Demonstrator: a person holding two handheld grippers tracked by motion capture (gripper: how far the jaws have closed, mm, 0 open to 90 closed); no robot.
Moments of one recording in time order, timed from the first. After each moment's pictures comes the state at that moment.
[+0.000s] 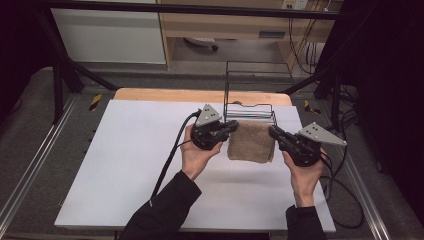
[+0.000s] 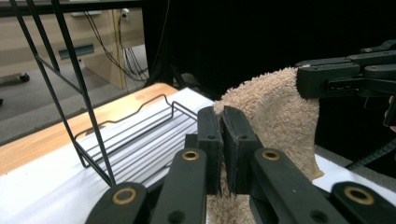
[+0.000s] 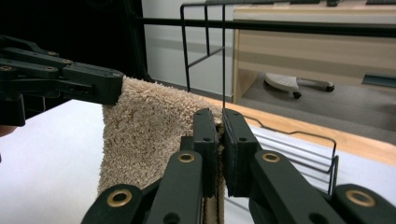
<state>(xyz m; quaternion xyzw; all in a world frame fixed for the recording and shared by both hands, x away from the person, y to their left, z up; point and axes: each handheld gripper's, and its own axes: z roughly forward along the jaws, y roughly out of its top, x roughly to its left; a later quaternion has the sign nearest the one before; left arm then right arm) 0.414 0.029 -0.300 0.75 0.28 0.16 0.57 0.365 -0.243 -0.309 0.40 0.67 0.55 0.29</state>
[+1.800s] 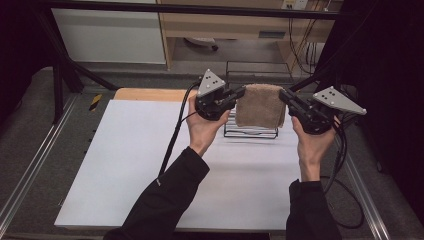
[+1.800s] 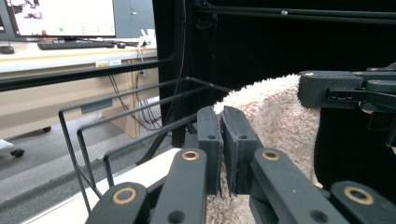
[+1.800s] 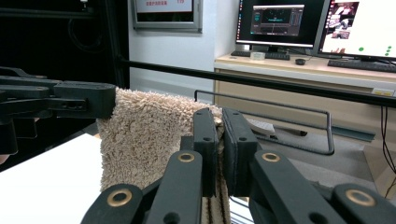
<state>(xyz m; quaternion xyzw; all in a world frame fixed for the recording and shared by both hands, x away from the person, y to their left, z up) 0.443 0.018 -0.234 0.69 0.27 0.21 0.63 0.397 -0.247 -0.233 0.37 0.63 0.58 0.35</state>
